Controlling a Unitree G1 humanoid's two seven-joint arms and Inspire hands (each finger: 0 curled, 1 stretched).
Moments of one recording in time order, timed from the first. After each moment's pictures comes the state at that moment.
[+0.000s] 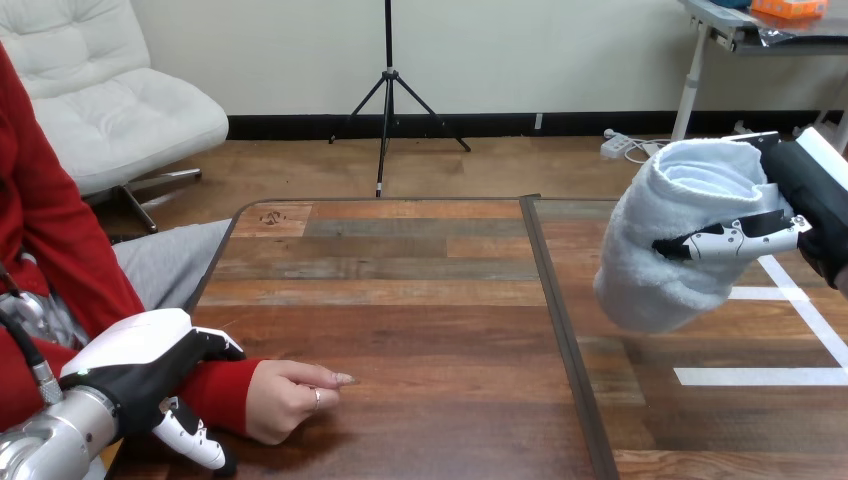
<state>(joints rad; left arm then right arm) 0.01 0.70 -0.06 0.07 0.62 -0.05 -0.39 -0.54 -0.67 -0.05 0.93 -0.01 -0.61 0.37</state>
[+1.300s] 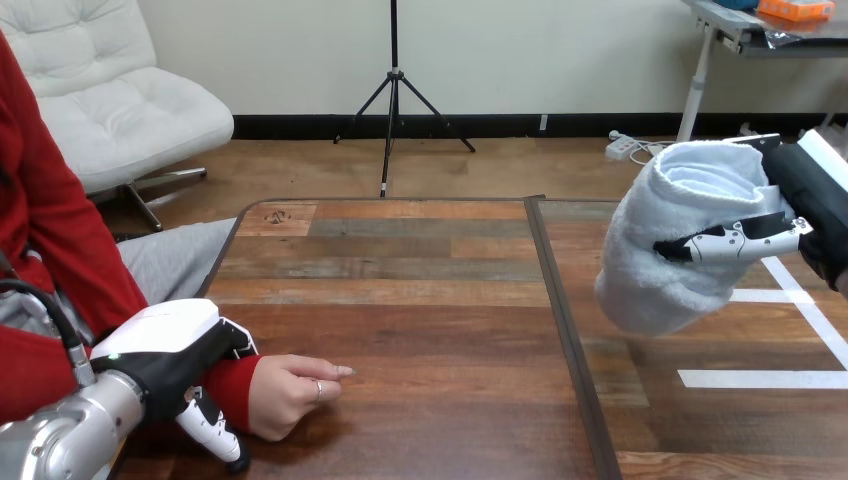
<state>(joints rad) -0.07 0.69 -0.15 0.12 0.67 -0.04 -0.38 -0.54 -0.67 -0.05 0.93 0.00 -0.61 0.38</state>
